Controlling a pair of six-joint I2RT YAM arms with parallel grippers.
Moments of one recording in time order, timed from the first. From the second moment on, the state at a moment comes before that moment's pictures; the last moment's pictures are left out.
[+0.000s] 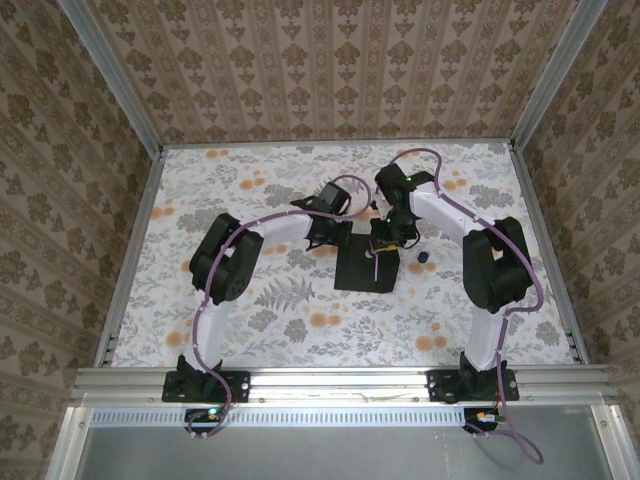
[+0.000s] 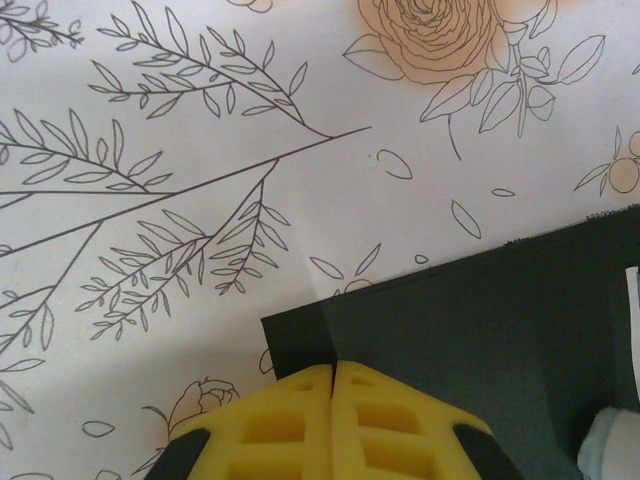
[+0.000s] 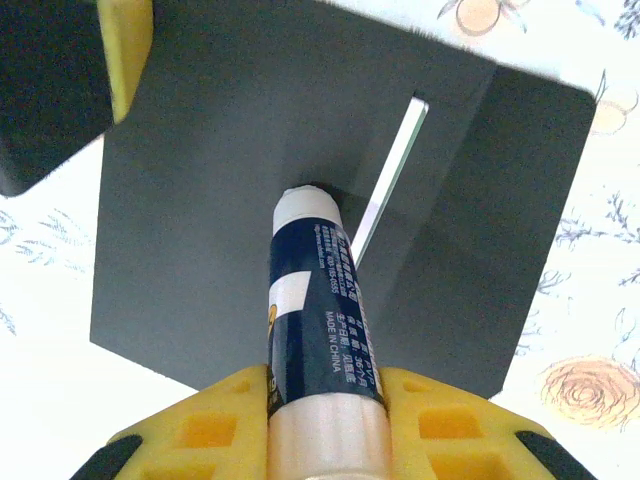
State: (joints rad) left arm -0.73 2.14 1.50 -0.42 0.10 -0.41; right arm 0.36 1.90 1.48 -1.03 -0.19 0.20
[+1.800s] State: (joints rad) left arm -0.73 2.14 1.51 -0.47 0.11 -0.52; right arm 0.38 1.89 1.45 -1.02 -0.27 0.20
